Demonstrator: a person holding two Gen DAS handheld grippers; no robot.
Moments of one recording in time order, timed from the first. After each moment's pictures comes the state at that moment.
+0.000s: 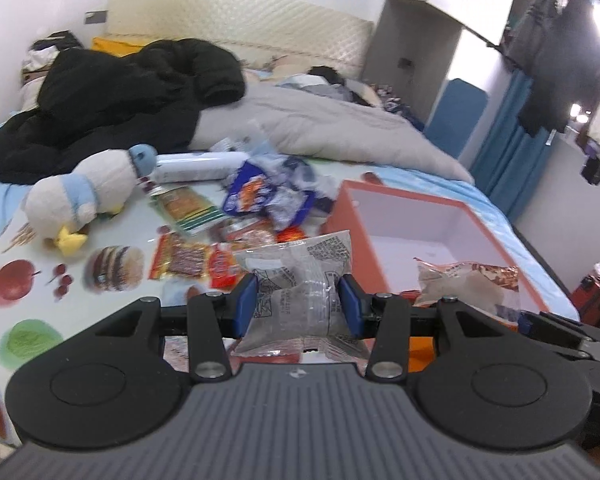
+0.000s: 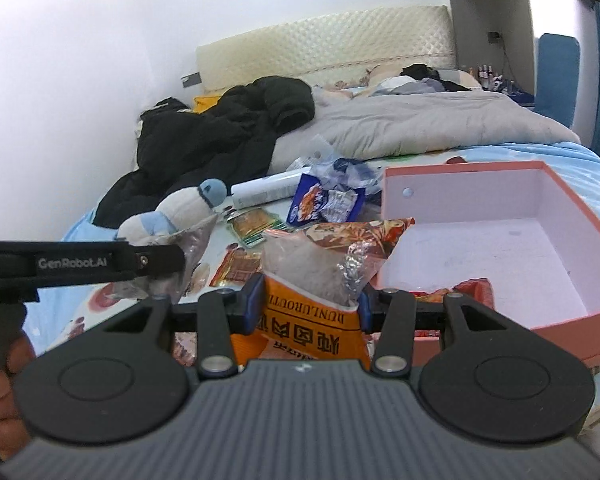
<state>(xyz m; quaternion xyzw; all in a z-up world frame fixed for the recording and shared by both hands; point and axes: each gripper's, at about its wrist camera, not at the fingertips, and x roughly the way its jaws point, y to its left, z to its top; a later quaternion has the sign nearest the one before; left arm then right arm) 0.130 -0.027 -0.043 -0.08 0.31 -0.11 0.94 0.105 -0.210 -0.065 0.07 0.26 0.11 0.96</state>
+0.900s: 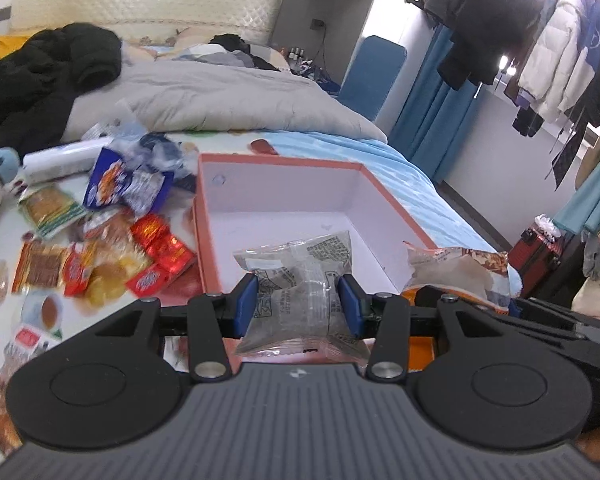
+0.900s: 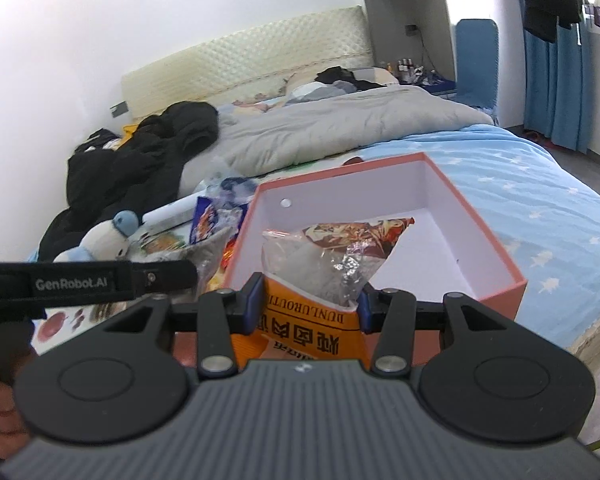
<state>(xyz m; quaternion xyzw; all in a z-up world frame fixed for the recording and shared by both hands) 0.178 -0.172 -0.057 -0.06 0.34 -0.23 0.91 0.097 -0.331 -0.063 0.11 0.26 0.02 0.96</state>
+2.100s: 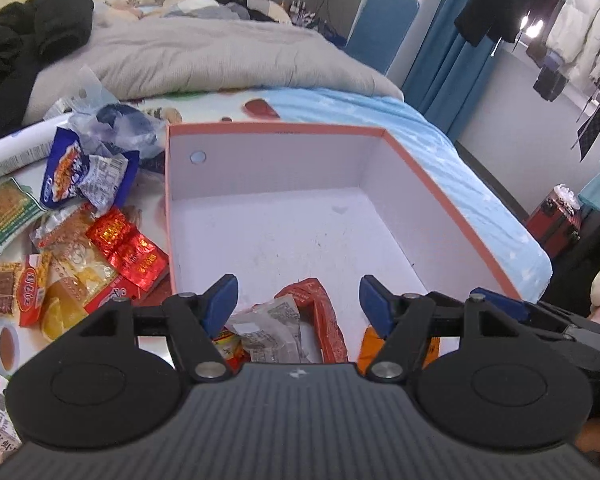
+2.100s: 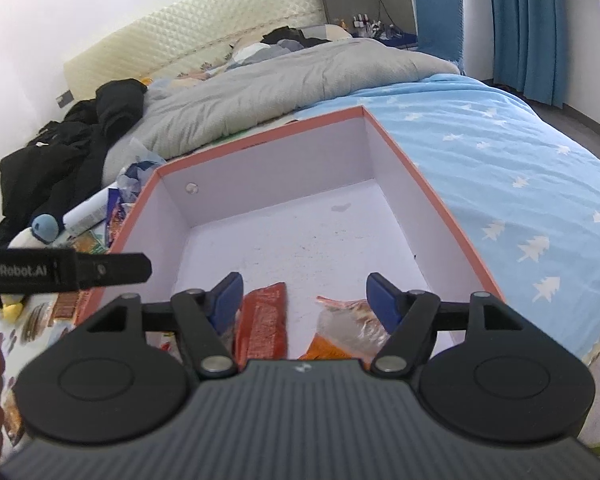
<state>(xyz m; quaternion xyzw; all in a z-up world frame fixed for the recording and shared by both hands) 0.285 -0.223 -0.108 -0.03 0.40 -0.23 0.89 0.190 -0.403 -0.127 0.14 0.32 -0.03 0.94</state>
